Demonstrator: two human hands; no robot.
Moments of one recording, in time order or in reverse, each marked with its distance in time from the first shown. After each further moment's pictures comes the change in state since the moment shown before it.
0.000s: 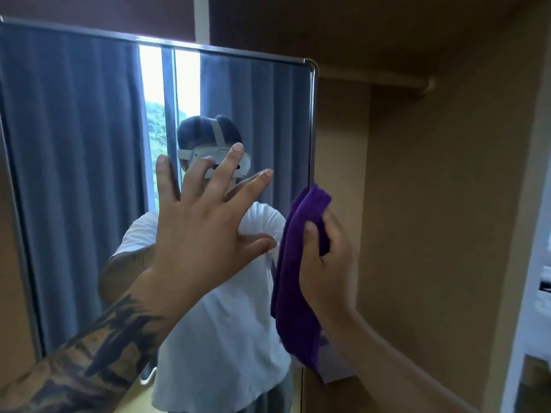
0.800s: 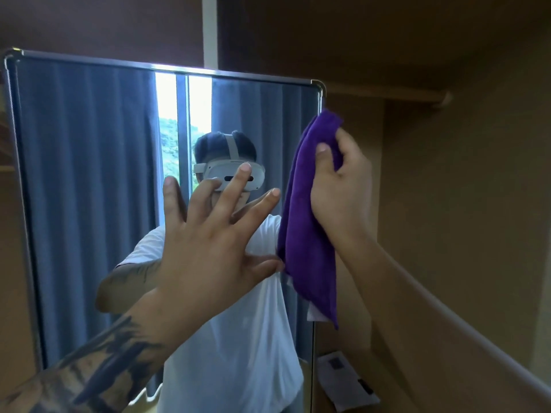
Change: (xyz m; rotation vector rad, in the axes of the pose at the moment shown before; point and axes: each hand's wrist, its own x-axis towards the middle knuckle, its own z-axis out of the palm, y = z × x) left_hand 0.003 0.000 0.005 0.018 0.073 0.022; right_hand 0.118 -0.043 0.010 0.085 0.033 -0.031
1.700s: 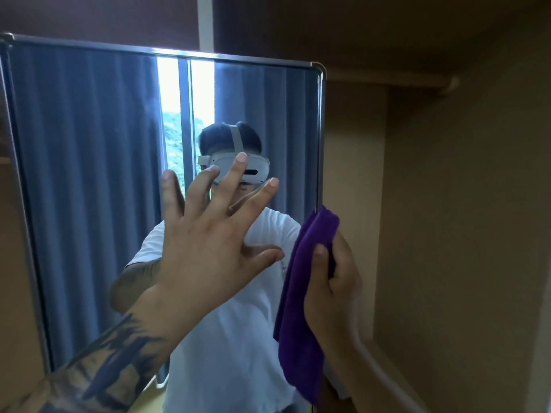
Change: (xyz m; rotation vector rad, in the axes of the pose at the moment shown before) left_hand -0.006 0.004 0.003 -0.023 -0.009 -0.024; right_hand -0.135 0.066 -0.003 -0.001 -0.027 0.116
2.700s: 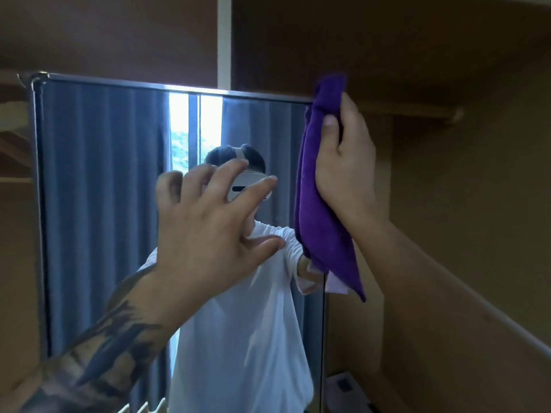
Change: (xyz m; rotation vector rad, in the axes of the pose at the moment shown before) left_hand 0.037 -0.021 -0.020 0.042 0.081 -0.046; right_hand 0.177 -0.095 0.008 -0.089 0.014 -0.354
